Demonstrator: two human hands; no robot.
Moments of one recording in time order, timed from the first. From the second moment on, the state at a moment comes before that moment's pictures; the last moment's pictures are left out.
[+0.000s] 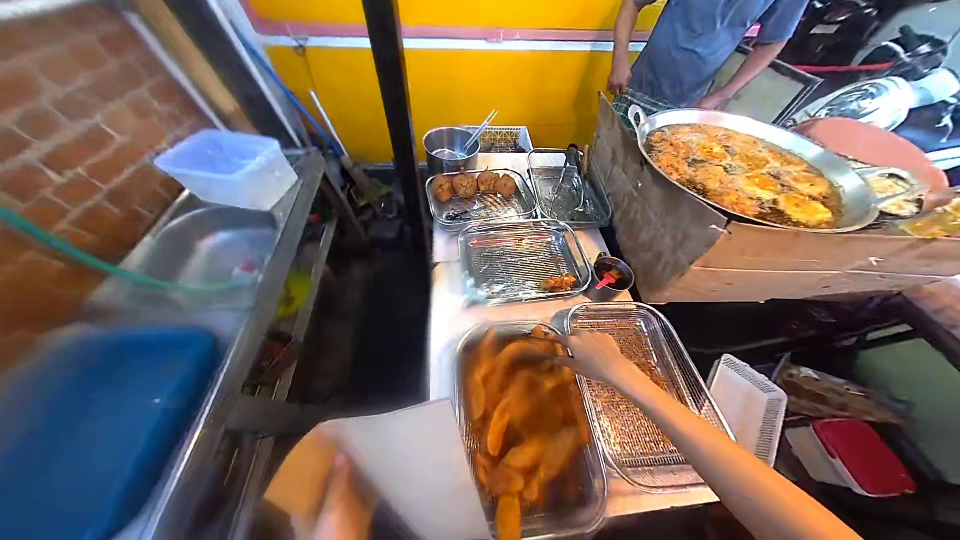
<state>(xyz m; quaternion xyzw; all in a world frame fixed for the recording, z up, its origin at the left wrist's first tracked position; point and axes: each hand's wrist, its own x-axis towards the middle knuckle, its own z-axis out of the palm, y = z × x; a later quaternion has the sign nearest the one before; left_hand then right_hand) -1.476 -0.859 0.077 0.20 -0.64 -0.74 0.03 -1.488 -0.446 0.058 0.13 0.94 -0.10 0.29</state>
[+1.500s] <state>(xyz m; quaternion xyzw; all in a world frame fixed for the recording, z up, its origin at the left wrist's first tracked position) -1.391 -0.837 0.068 0.38 -0.59 -0.70 0.14 -1.528 -0.514 0.001 0.09 0.86 -0.28 0.43</state>
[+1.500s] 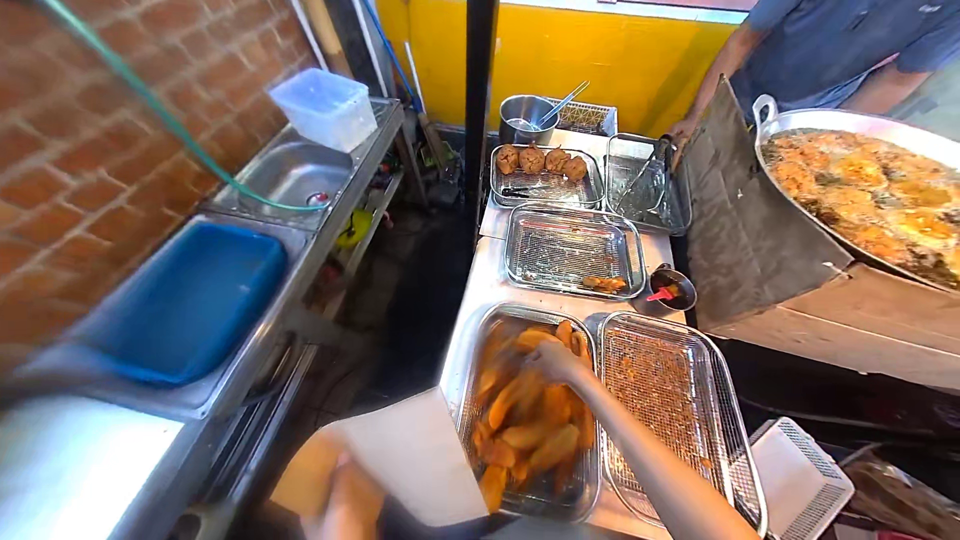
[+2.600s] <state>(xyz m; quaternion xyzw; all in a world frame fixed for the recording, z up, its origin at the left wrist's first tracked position) -1.367 -0.865 0.050 0.39 -0.57 -0.69 0.18 -1.508 -0.524 -0.001 0.12 0.87 -0.22 0.43</state>
